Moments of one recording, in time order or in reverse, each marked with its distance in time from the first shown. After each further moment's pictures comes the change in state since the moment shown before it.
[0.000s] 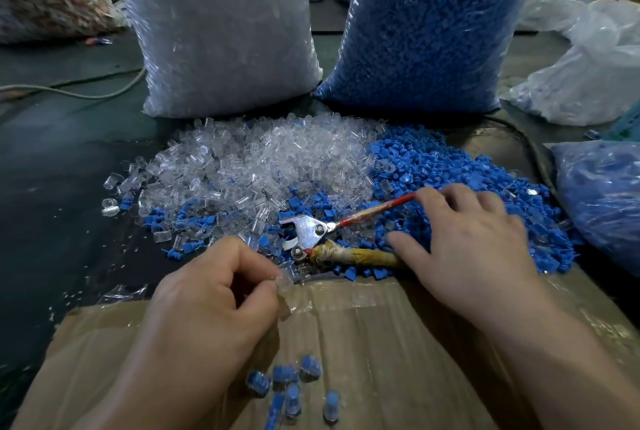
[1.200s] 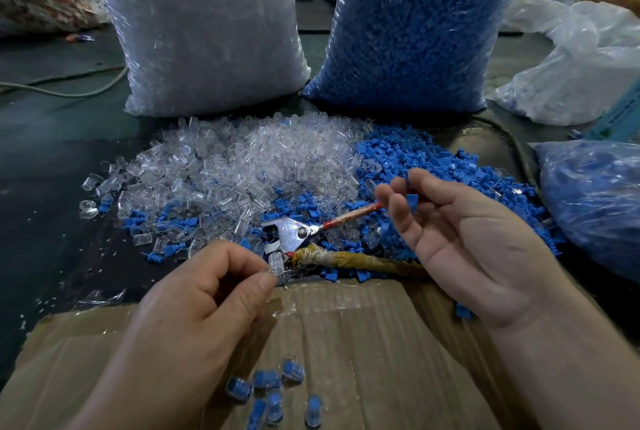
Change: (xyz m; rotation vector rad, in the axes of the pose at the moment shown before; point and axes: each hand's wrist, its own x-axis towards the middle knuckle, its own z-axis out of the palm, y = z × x) left_hand 0.001 0.003 -0.004 -0.126 -0.115 -0.071; right_hand 0.007 0.002 -0.010 2.389 -0.295 0.345
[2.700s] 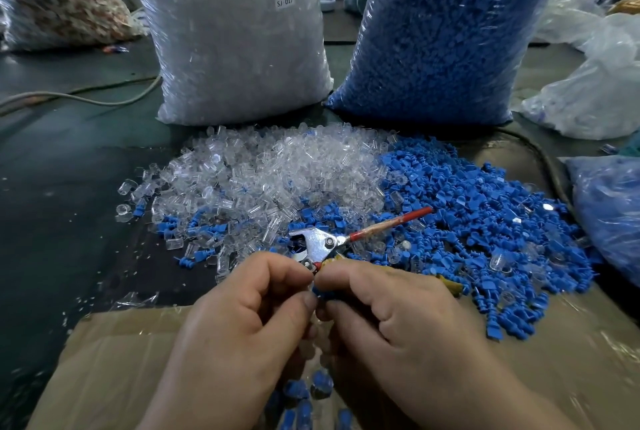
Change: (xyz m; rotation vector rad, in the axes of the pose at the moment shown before) left_hand -0.004 -0.002 0.016 -0.266 -0.008 0.038; right_hand -0.047 0.055 0.026 -1.658 -0.483 -0.533
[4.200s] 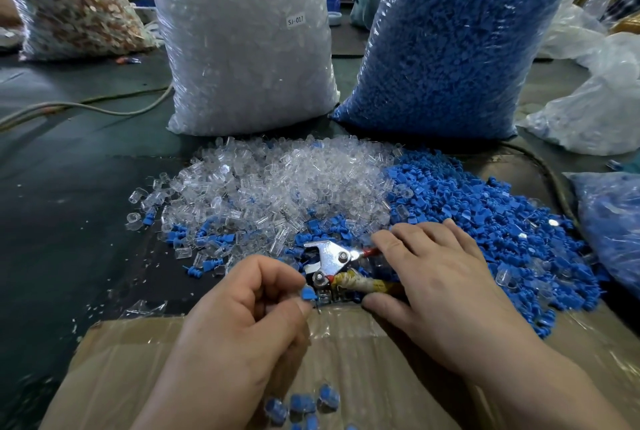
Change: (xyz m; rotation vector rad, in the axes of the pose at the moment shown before) left_hand 0.011 -0.009 -0.006 -0.141 0.037 -0.069; right_hand 0.022 0.044 -0.017 -0.718 -0.133 0.212
